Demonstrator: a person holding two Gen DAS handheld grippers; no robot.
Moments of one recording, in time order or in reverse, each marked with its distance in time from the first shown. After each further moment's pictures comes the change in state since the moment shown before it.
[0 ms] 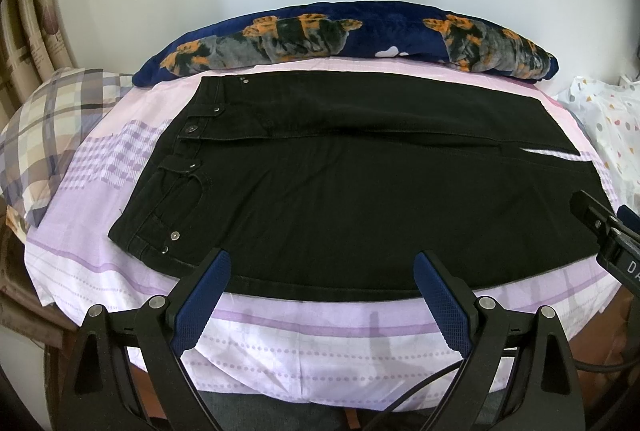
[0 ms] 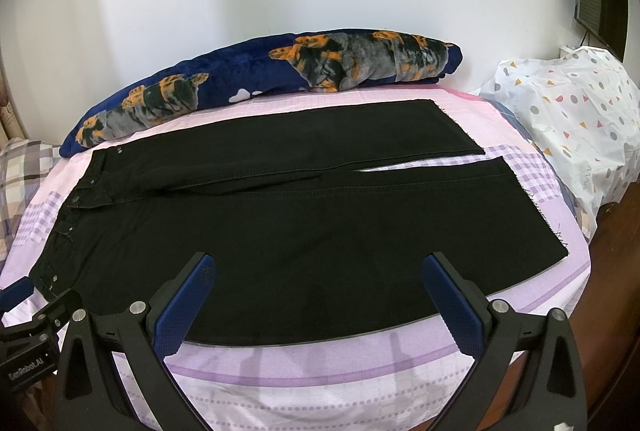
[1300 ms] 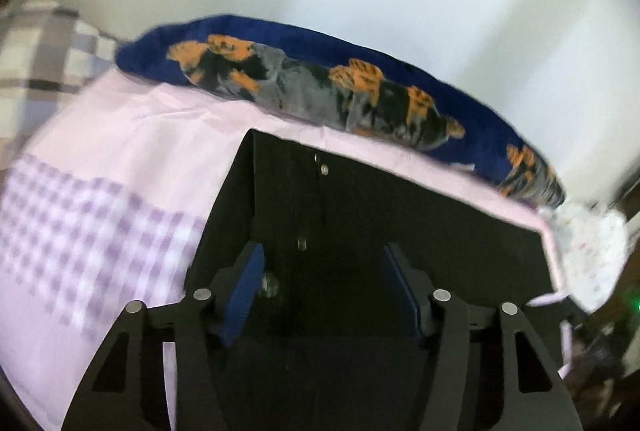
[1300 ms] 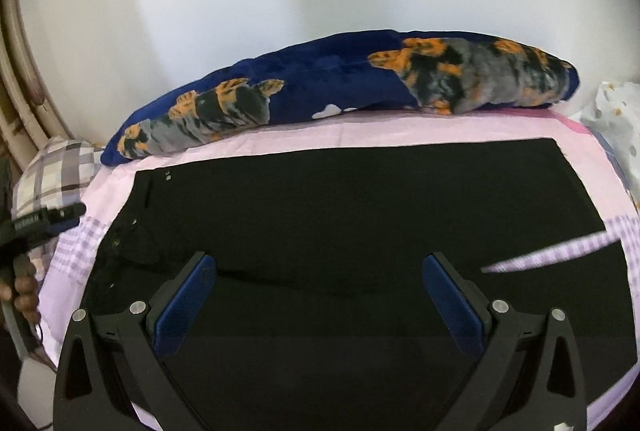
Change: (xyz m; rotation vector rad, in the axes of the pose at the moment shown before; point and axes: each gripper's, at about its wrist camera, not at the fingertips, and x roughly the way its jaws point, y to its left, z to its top) left arm 0.144 0.239 0.174 -0.322 0.058 -0.328; right arm 0.115 0.091 0.112 -0.072 0.102 0.242
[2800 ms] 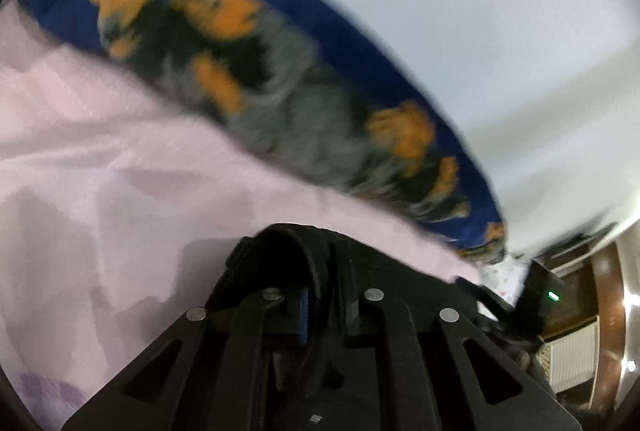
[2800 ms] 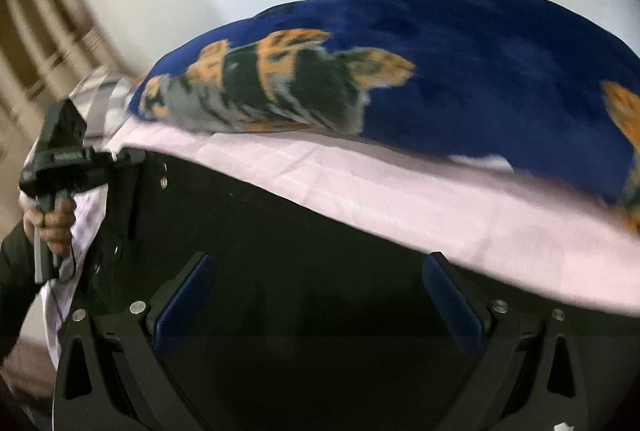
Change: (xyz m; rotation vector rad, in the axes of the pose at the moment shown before) left arm 0.115 0.067 0.094 -0.204 0.098 -0.339; right arm 0.199 0.049 0.117 -0.335 0.241 0.369
